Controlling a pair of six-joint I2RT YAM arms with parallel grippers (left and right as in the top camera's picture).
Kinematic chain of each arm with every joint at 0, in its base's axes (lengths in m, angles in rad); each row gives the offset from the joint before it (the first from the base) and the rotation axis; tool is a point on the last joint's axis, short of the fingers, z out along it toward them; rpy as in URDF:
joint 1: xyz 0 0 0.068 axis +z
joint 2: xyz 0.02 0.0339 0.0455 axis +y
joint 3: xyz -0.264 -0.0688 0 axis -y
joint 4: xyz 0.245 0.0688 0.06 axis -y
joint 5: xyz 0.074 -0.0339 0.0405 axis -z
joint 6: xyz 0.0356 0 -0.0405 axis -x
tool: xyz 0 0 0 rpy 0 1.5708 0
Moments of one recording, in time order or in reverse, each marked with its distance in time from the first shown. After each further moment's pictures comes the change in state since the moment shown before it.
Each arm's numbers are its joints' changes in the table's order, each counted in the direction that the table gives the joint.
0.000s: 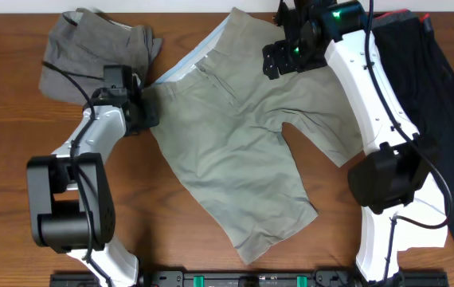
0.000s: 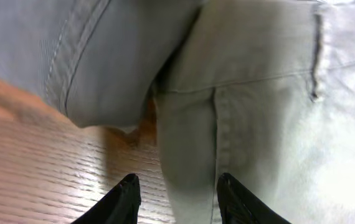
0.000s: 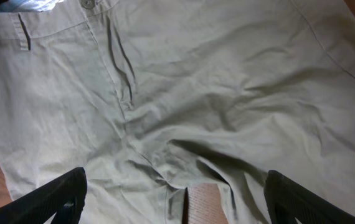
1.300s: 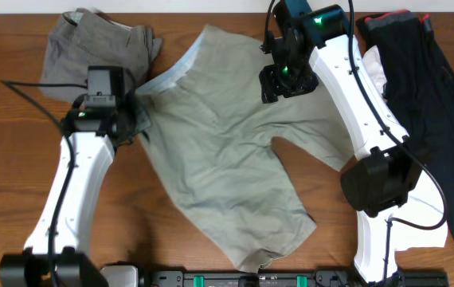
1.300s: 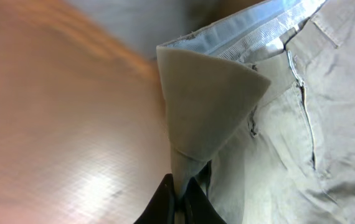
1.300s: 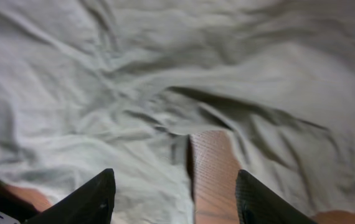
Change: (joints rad) left arm -0.040 -0.412 0.000 -0.340 -0.141 0.151; right arm 0.071 0.000 -0.005 -0.239 -0.019 -0.025
